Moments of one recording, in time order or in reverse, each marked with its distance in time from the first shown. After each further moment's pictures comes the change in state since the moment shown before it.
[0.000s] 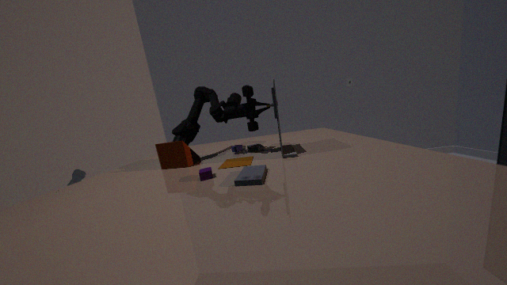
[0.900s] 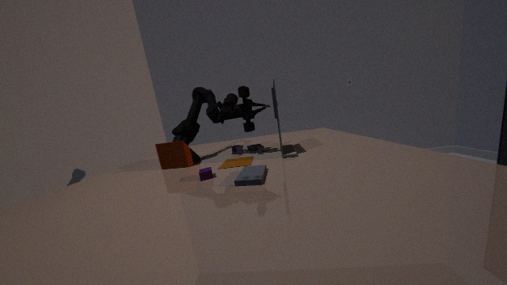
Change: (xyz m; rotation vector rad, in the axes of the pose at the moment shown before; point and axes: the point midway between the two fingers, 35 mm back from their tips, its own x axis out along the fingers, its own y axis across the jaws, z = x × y) arm -0.016 0.000 -0.006 0.002 0.002 0.001
